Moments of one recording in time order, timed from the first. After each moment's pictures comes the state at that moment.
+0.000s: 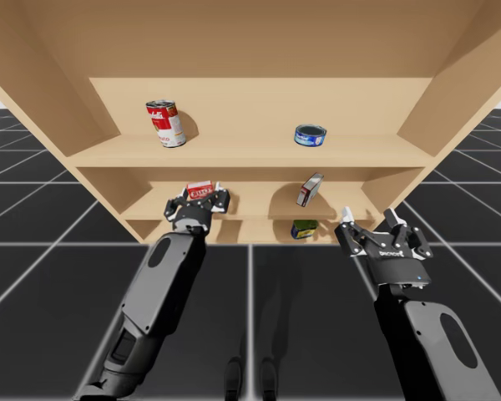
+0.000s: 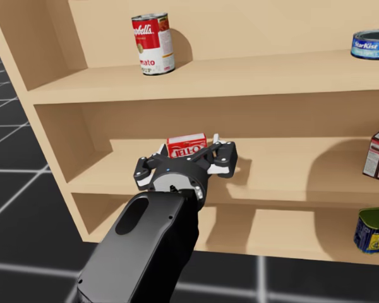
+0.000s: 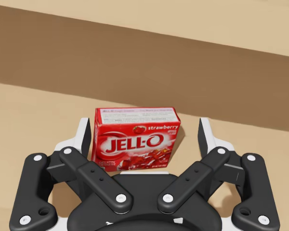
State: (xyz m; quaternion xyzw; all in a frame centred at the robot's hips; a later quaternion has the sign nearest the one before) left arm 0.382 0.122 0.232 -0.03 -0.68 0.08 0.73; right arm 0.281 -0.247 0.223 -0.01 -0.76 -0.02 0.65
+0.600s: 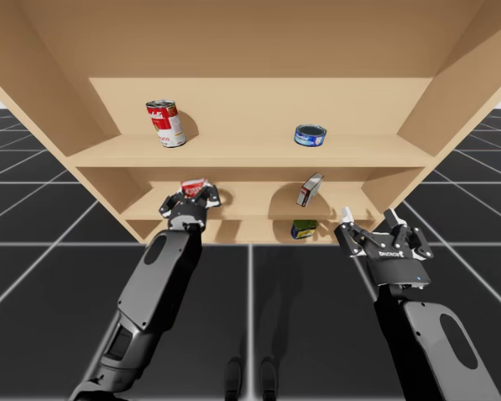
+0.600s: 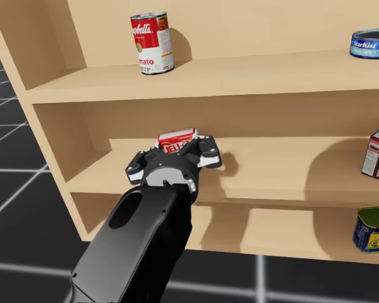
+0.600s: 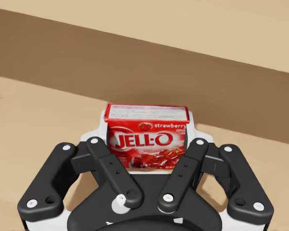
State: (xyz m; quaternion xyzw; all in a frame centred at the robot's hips) left arm 0.386 0.130 0.236 0.01 -0.68 0.12 0.73; right arm 0.280 -0.247 0.222 -0.02 -0.76 -0.02 0.65
